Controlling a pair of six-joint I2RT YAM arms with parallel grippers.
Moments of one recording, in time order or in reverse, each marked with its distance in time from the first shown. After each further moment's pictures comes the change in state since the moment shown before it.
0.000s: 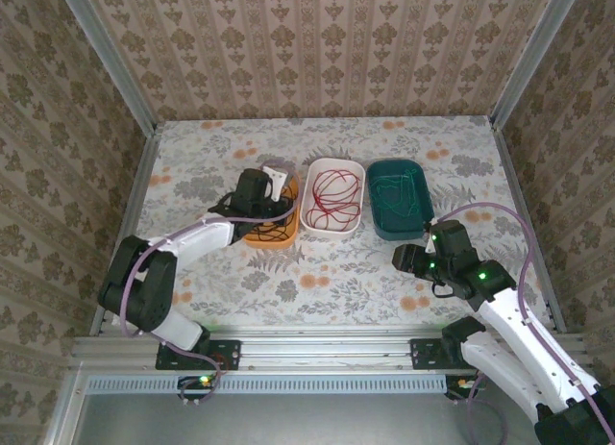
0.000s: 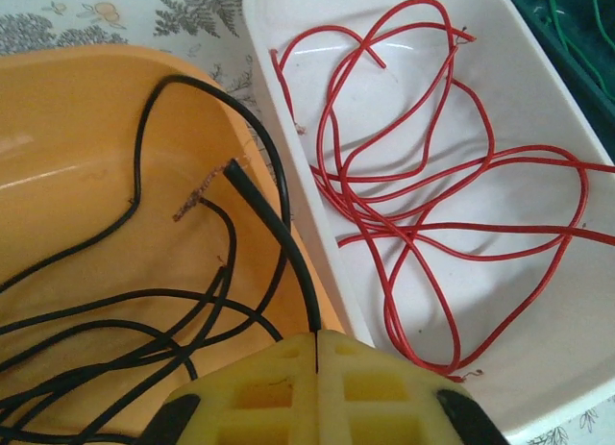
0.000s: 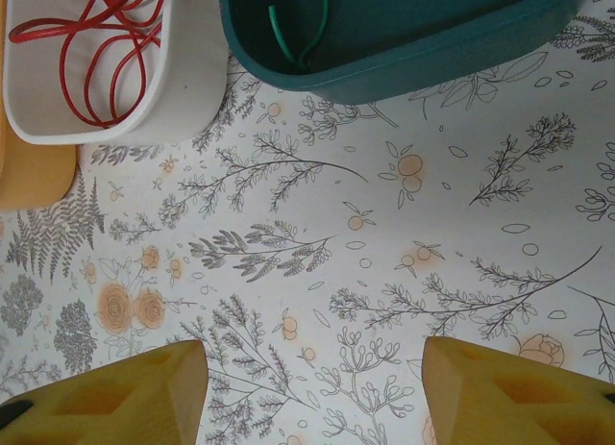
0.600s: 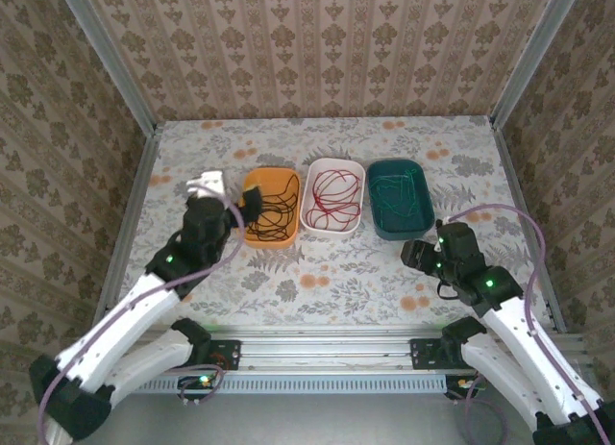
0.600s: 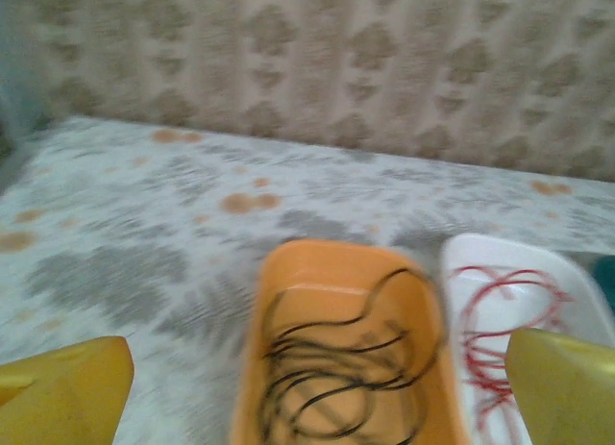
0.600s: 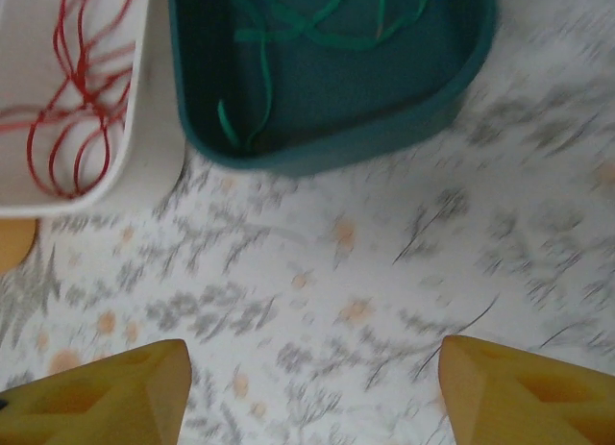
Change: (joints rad) left arm -0.112 -0.762 -0.164 -0.273 -0.718 -0.188; right arm -0.023 -0.101 -0.006 0.012 0.197 -0.037
